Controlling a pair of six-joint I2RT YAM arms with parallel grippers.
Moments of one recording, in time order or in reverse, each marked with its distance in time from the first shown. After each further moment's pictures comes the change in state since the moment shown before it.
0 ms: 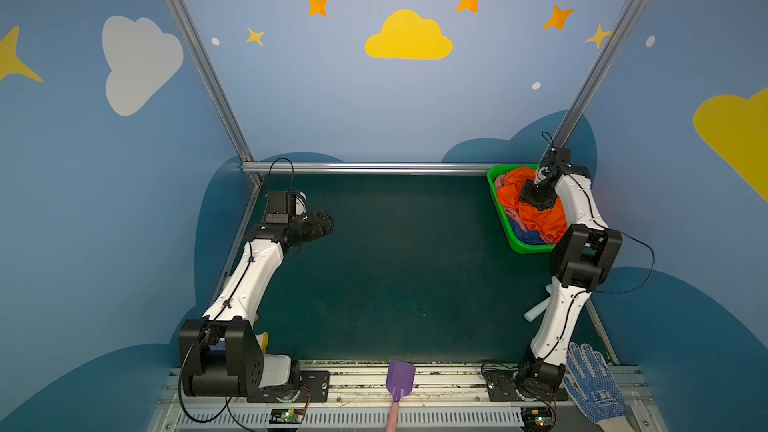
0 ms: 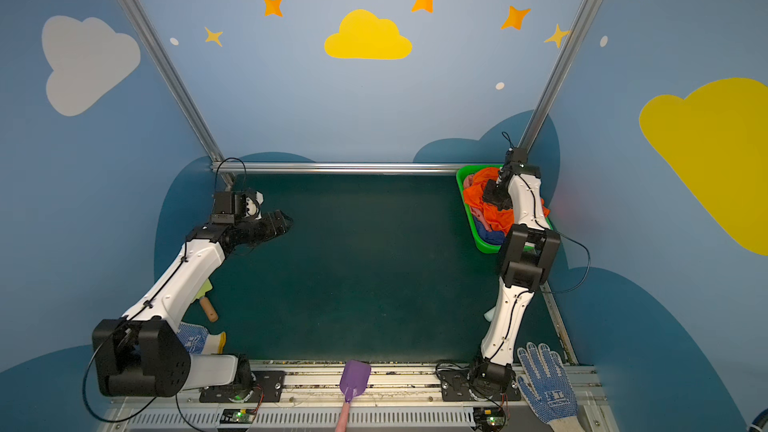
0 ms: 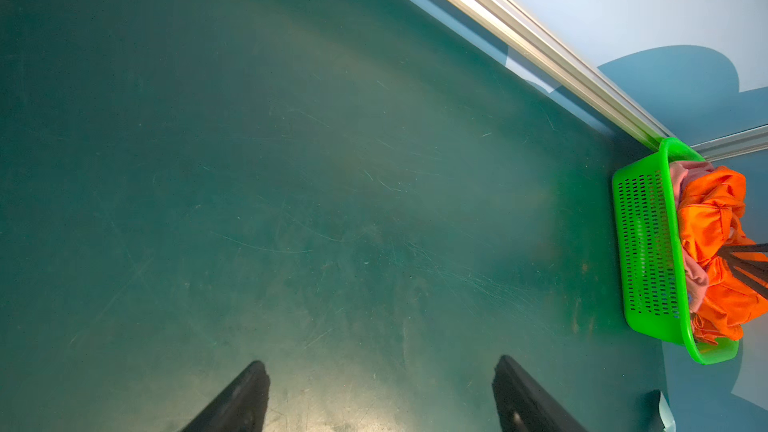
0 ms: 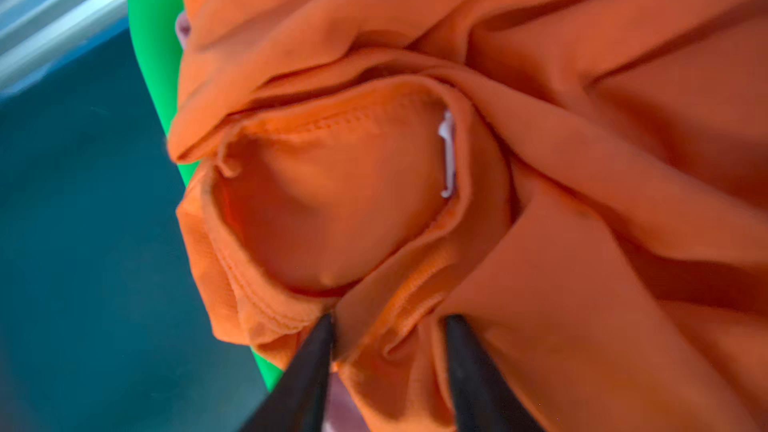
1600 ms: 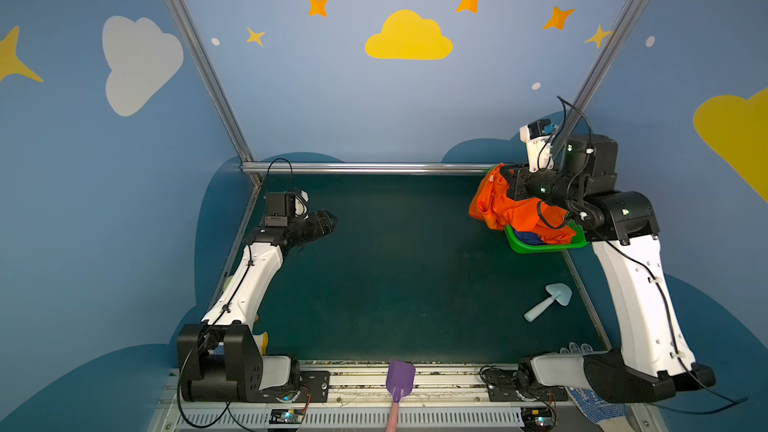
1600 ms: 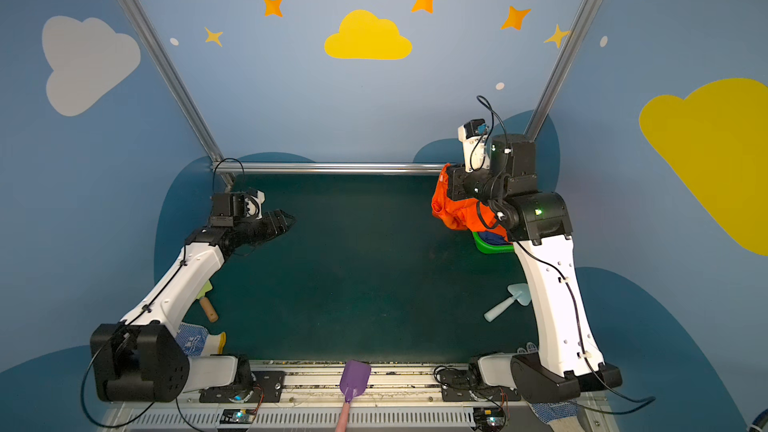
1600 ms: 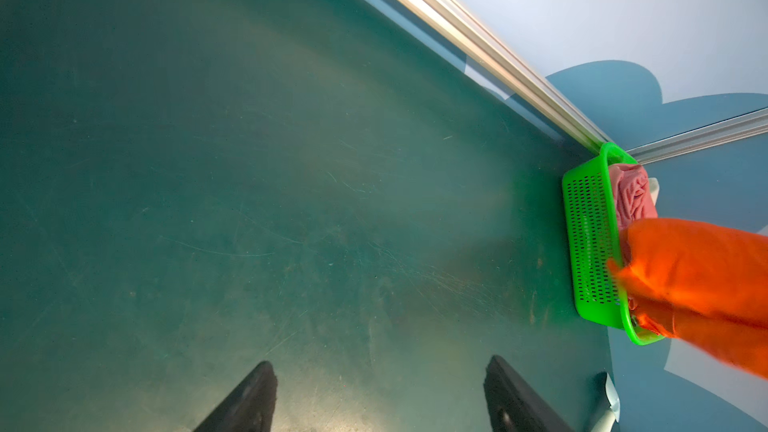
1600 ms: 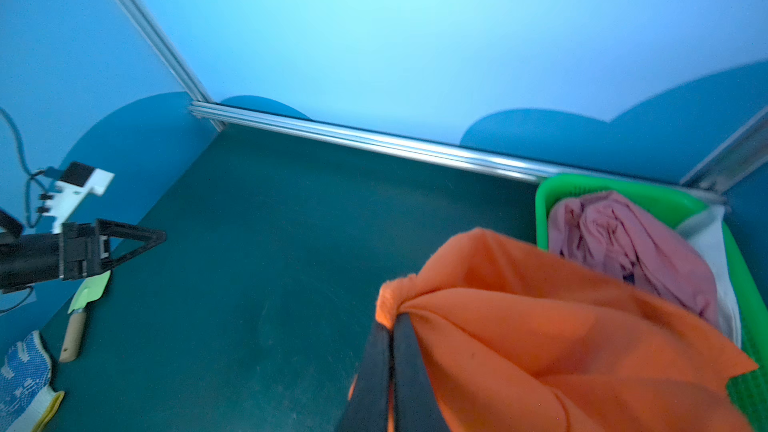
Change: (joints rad) left arm 0.000 -0.031 -0.027 0.057 0.082 -0.045; right arm 0.487 -0.861 -0.198 0.056 -0.077 -0.153
